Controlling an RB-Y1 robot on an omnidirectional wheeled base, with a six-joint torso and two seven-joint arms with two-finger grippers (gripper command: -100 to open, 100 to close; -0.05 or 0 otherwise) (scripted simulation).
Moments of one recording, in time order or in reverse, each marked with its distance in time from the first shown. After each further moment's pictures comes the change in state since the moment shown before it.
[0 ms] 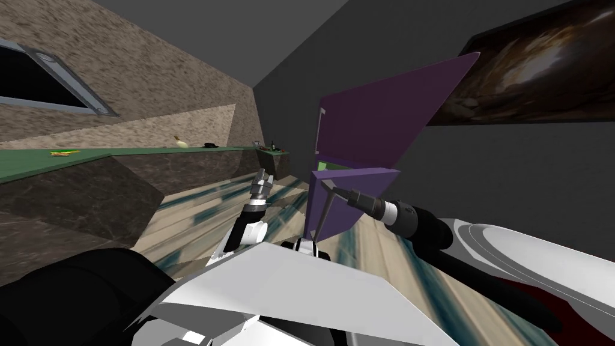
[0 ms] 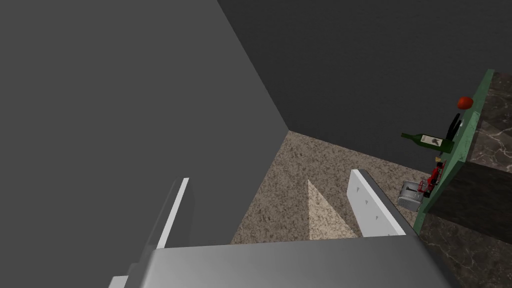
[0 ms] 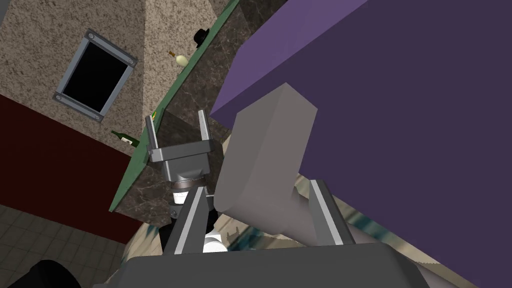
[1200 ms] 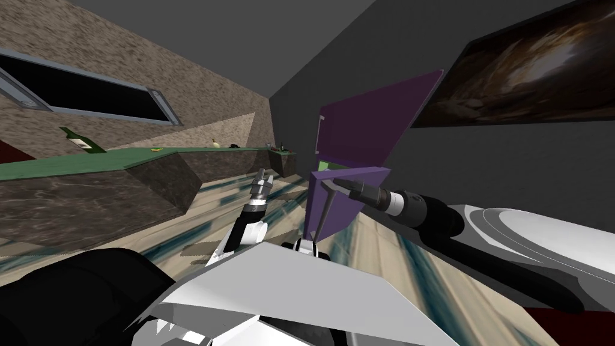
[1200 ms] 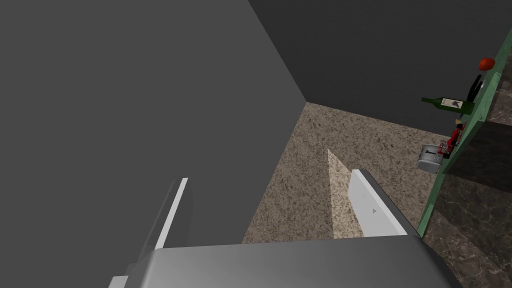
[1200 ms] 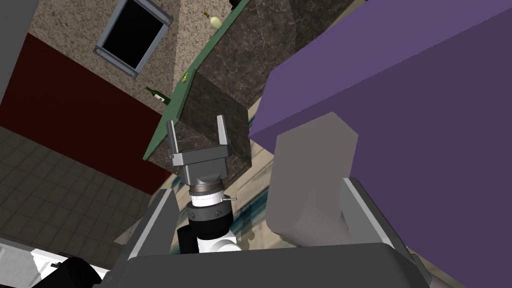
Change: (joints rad) left arm 0.001 0.000 0.000 0.000 0.000 0.000 0.000; right arm -0.050 -0.047 -0.106 0.043 -0.117 -0.069 -0.024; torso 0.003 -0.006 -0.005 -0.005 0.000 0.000
